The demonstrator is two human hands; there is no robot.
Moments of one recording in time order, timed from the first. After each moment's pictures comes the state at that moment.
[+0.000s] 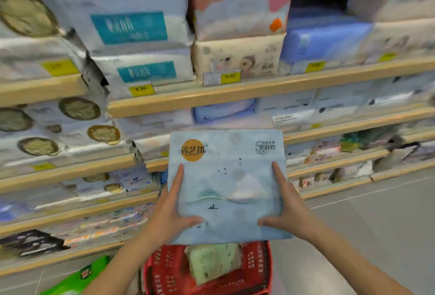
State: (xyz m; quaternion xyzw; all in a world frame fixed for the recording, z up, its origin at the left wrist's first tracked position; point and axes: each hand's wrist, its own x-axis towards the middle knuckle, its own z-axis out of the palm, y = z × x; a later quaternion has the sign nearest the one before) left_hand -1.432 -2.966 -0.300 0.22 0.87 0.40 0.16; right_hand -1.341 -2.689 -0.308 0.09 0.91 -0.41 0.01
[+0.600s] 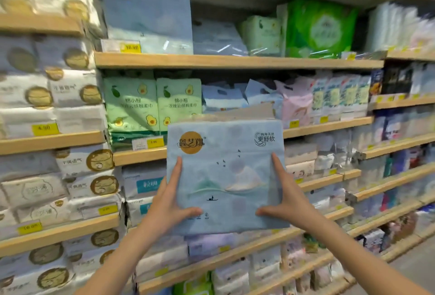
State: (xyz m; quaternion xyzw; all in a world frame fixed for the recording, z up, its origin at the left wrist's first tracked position) left_hand -1.418 -2.952 0.019 0.39 0.81 0.41 -0.12; right_hand -1.285 -2.692 0.022 0.04 0.91 -0.31 -0.29
